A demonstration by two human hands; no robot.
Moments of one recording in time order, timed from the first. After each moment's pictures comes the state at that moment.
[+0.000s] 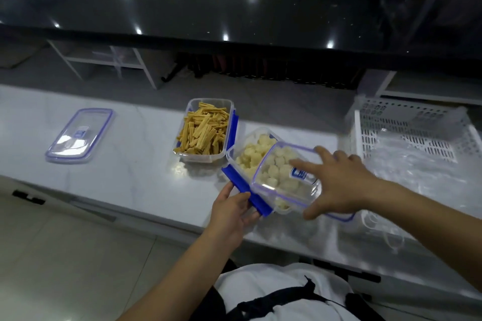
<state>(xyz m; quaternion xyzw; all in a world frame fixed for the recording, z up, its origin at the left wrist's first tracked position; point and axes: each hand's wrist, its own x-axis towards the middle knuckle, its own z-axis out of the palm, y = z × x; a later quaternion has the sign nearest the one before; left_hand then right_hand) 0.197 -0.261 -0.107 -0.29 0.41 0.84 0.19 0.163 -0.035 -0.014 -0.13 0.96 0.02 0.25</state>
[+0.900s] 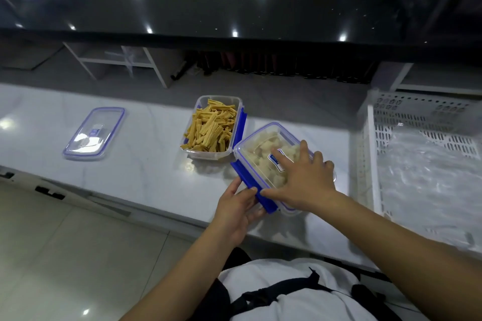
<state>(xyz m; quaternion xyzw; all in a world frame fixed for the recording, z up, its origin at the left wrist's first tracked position) 0.196 -0.272 -0.118 -0.23 0.46 0.83 0.19 0.148 -0.101 -0.091 -0.04 0.99 -0.05 0.13</state>
